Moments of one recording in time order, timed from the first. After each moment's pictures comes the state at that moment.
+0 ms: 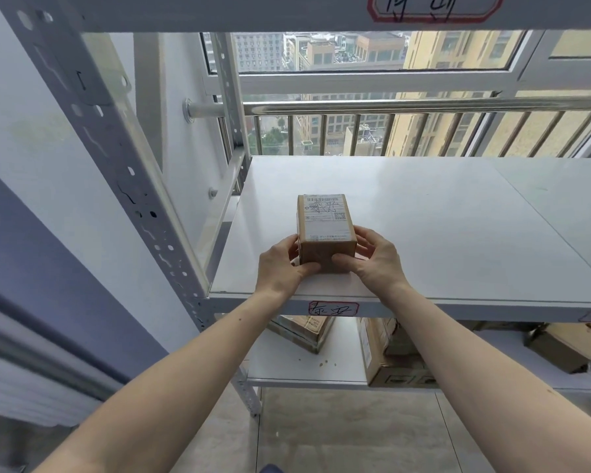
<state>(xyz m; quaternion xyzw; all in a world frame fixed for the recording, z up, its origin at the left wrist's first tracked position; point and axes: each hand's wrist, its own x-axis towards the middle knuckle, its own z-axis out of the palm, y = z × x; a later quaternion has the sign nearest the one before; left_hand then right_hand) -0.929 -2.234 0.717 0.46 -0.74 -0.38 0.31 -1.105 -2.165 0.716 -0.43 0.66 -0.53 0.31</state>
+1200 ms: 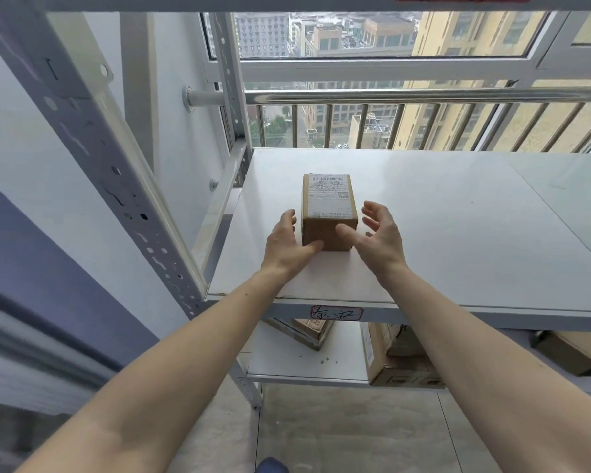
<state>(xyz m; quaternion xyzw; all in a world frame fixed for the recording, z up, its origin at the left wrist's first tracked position) -0.952 -2.269 0.724 0.51 -0.72 -0.38 0.27 -1.108 -2.203 0.730 -0.39 0.71 -0.53 0.25</state>
